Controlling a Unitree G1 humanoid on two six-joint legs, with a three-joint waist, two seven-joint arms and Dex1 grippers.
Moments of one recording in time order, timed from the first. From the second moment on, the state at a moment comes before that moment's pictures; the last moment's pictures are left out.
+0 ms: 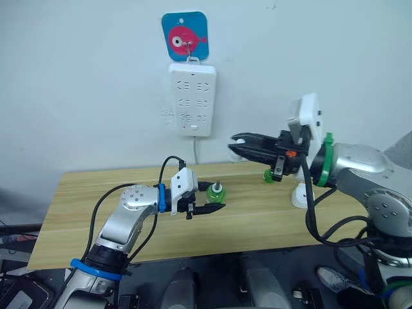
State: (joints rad) left arm -0.28 0.51 -0.19 -0.03 -0.27 0.16 -1.09; right arm -0.52 -0.62 -0.04 -0.66 0.78 0.91 0.54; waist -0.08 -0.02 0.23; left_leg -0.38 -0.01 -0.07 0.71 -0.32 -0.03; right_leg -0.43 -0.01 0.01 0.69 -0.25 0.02
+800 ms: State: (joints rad) left arm -0.09 0.61 -0.10 -0.19 -0.27 0.22 -0.99; right arm -0.34 -0.20 0.17 0.33 0.07 0.05 0.28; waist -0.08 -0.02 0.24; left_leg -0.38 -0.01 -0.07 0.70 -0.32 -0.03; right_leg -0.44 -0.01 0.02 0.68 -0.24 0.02
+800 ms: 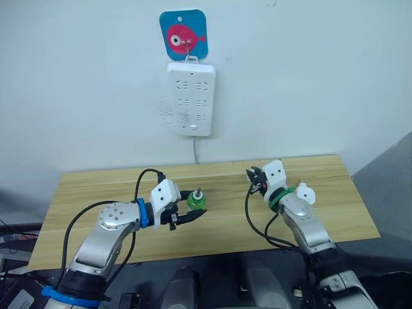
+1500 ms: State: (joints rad) left arm -0.09 0.64 -0.07 -0.26 -0.31 0.30 -0.97; right arm -0.39 -0.11 0.06 0.58 0.04 -0.15 0.24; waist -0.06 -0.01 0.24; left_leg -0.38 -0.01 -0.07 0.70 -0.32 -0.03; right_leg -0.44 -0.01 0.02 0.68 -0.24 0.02
